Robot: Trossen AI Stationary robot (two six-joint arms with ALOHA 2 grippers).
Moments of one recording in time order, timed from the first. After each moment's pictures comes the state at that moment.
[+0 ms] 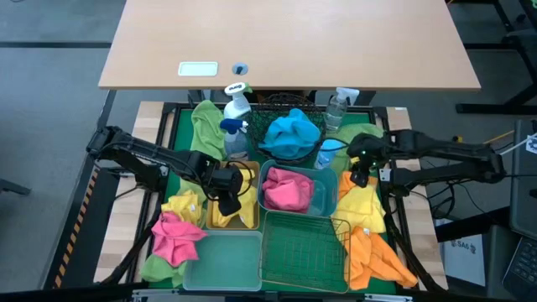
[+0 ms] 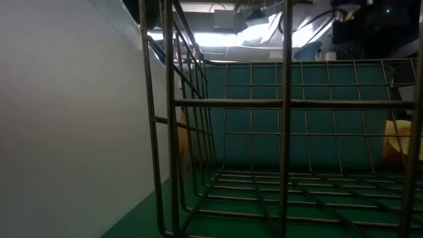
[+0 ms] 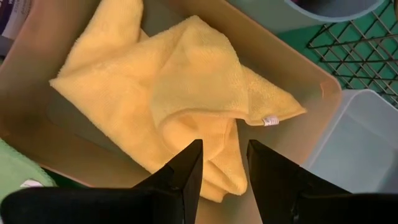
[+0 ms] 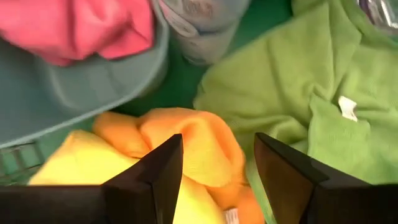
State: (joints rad) left arm -0.20 1.47 1.20 -0.98 -0.04 -0.80; right arm -0.15 0.94 0.90 -1.17 0.05 0.28
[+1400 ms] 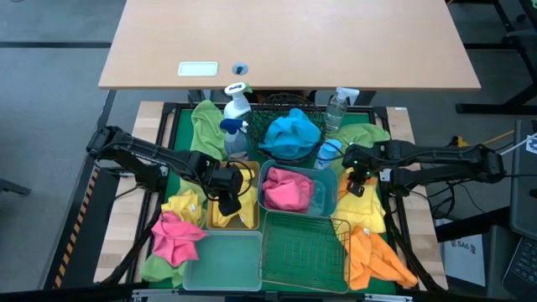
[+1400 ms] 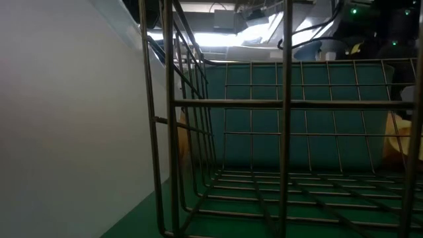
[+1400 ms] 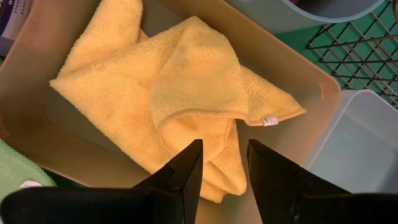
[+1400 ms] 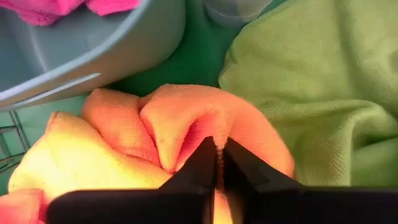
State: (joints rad) left arm -0.20 1.47 1.20 -0.97 -0.04 -0.80; right arm -0.15 0.94 0.65 -0.99 -0.08 0.29
